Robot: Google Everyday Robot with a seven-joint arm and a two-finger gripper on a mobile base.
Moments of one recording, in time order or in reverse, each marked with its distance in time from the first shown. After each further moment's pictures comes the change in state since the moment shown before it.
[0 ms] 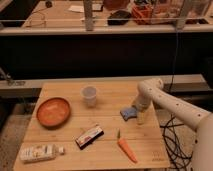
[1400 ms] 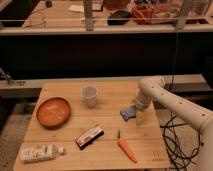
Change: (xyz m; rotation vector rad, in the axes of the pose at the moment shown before) arm -0.013 0.003 -0.019 -0.002 -0.050 -0.004
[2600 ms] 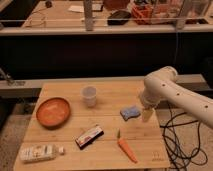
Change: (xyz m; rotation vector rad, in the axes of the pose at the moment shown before) arm -0.031 0.047 -0.111 0.092 0.077 0.040
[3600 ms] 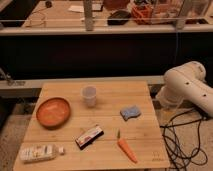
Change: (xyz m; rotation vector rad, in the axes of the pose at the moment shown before) arm 0.074 0.044 -0.084 0.008 0.113 0.104
